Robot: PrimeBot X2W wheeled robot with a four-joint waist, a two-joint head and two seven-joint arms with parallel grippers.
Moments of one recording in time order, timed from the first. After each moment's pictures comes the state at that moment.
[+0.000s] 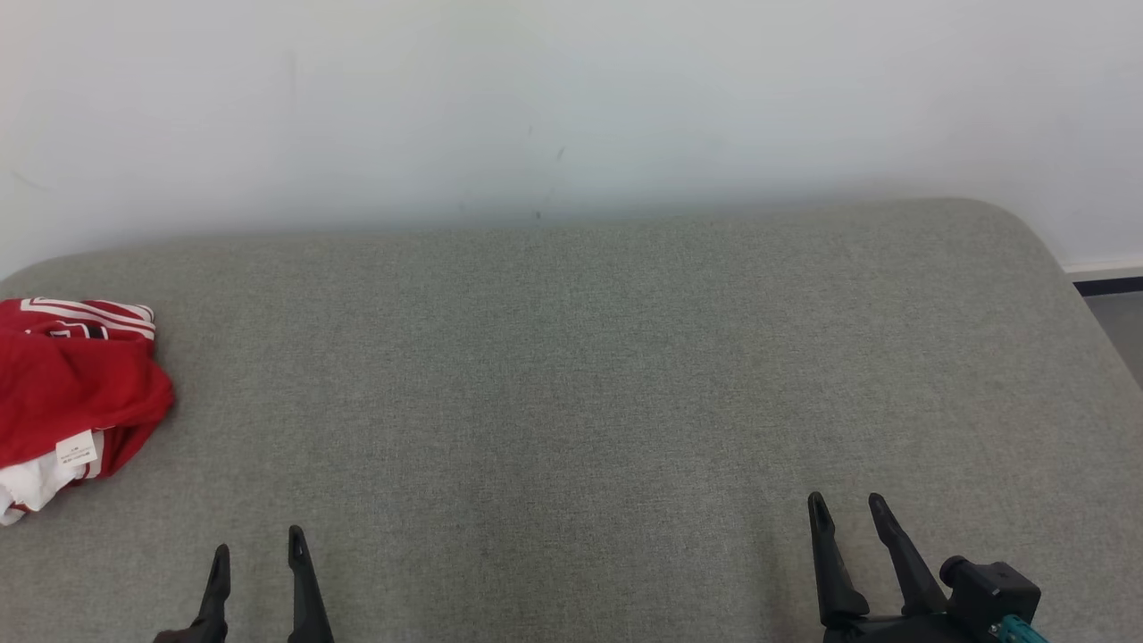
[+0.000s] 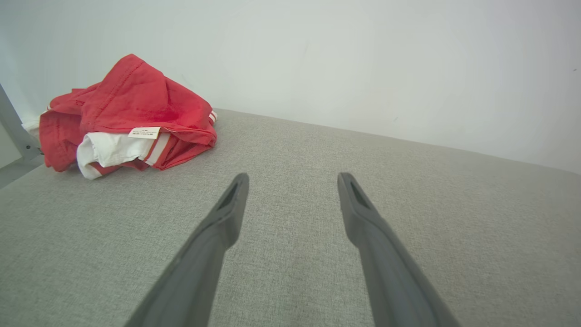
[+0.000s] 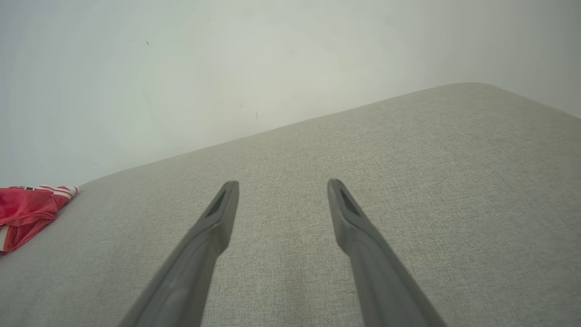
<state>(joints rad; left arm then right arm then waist) 0.04 0.10 -0.08 0.13 -0.30 0.17 -0.20 0.00 -0.05 0.04 0.24 0.30 0.13 -0.20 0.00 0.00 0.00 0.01</state>
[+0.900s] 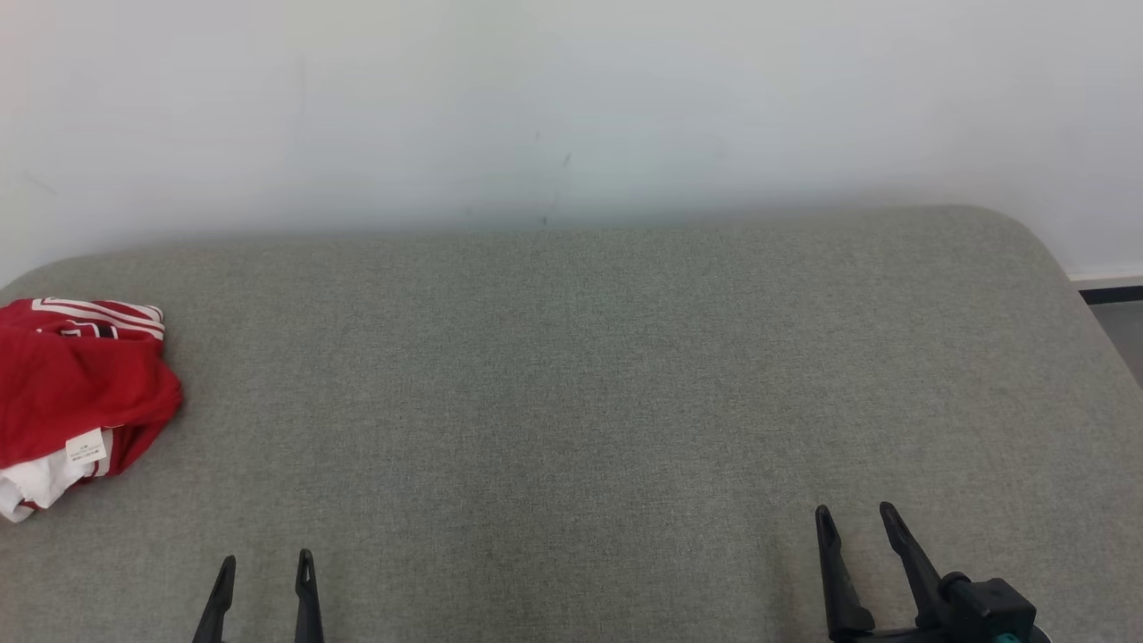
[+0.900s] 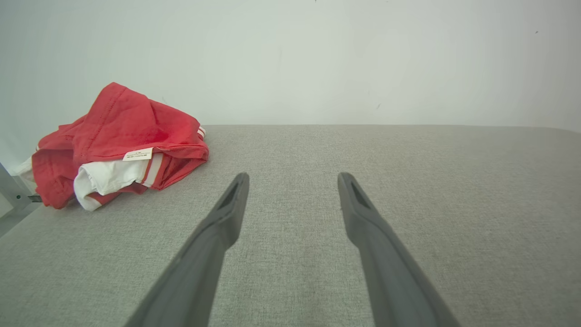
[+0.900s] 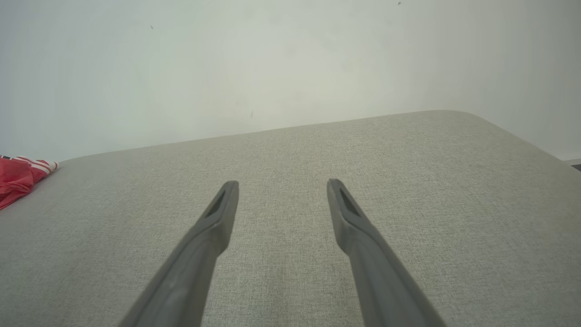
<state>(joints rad) 0.08 0.06 0.04 0.16 -0.10 -0.04 -0.25 0.03 -0.05 0.01 0.25 0.15 0.13 -0.26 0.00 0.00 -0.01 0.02</state>
